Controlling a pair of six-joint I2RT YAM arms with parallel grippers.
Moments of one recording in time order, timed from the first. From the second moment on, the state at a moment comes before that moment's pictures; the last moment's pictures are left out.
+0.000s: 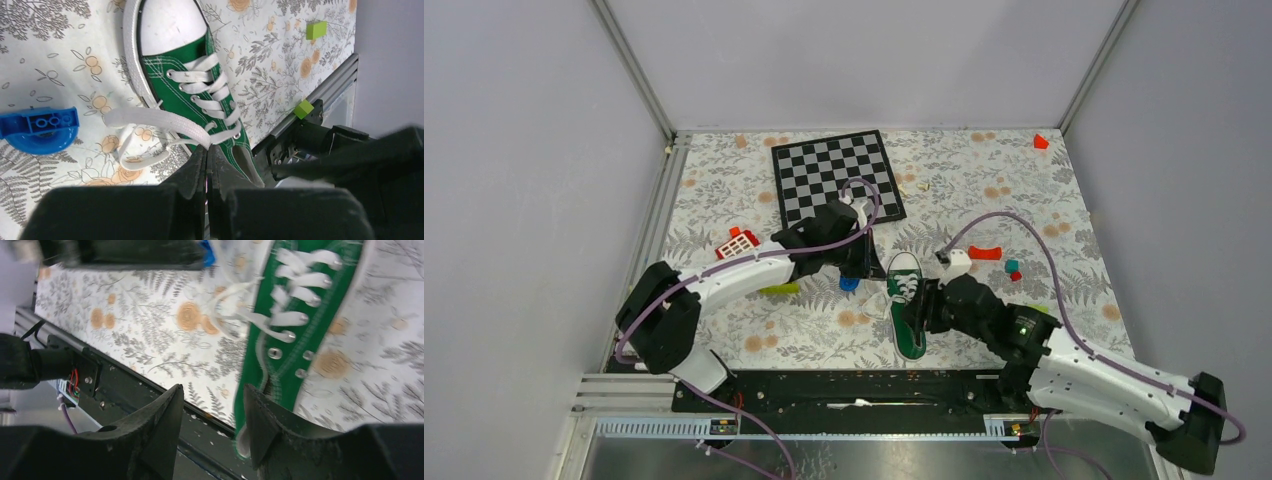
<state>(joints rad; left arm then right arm) -0.81 1.53 1.03 -0.24 0.30 -0.76 0.94 0.72 0.53 -0.48 0.13 0.80</state>
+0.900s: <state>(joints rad) -0.74 1.66 1.03 -0.24 0.42 -0.74 1.25 1.38 0.61 -0.02 0.41 0.44</state>
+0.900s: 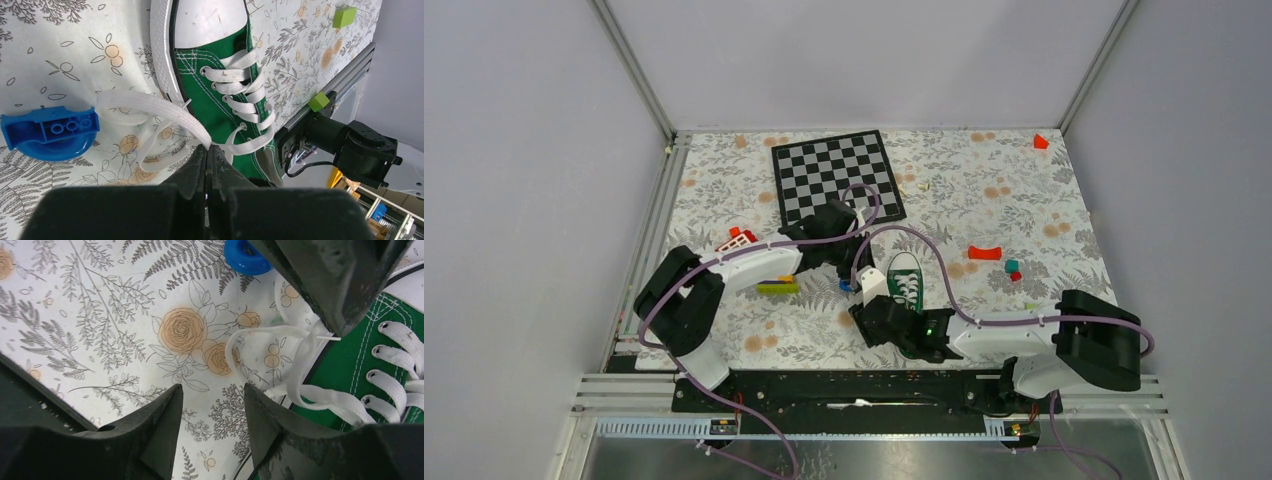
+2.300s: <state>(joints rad) -0.65 1.82 1.17 -0.33 0.50 -0.77 1.22 1.61 0.65 0.14 0.48 0.42</state>
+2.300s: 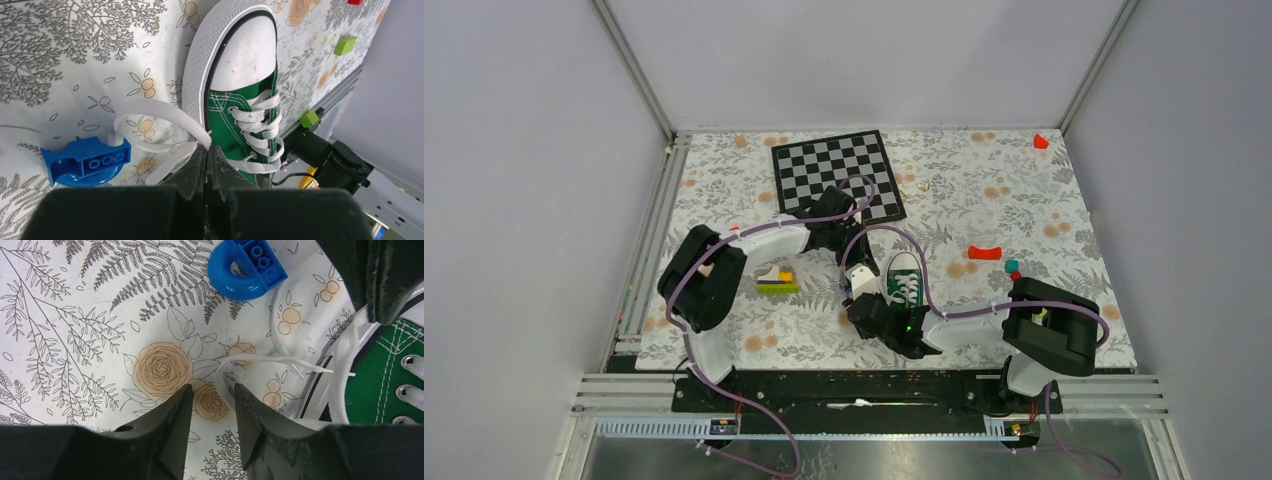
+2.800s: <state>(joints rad) -0.60 1.92 1.25 -0.41 0.68 -0.57 1.22 1.43 0.60 0.08 0.38 0.44</state>
